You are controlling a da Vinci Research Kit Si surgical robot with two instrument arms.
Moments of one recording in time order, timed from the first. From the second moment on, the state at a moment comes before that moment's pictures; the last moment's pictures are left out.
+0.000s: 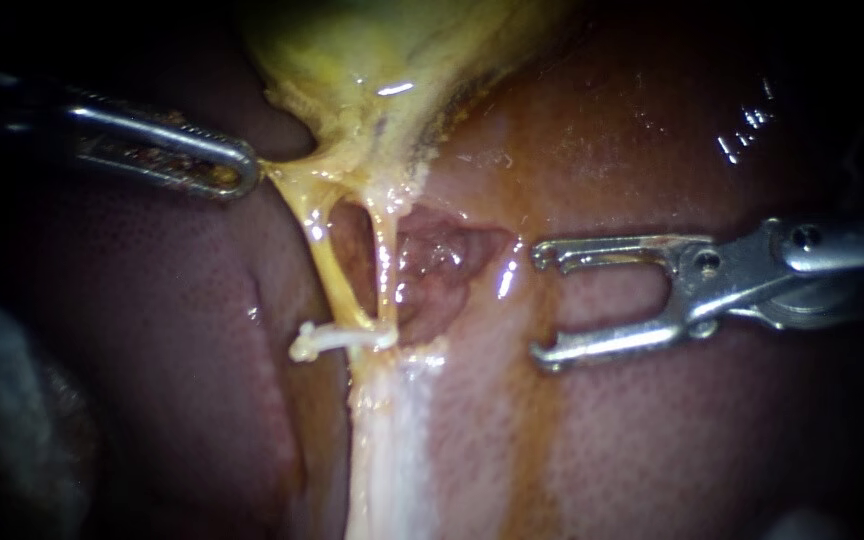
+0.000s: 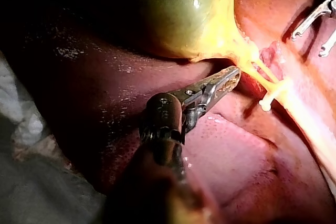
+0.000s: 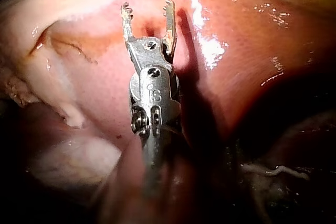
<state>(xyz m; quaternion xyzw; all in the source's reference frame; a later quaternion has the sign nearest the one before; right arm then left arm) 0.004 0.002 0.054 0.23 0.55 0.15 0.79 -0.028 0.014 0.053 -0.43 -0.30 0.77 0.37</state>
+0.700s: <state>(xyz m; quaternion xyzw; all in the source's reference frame) 0.004 0.002 0.054 0.23 0.55 0.15 0.79 -0.032 0.013 0.057 -0.43 -0.30 0.77 0.36</state>
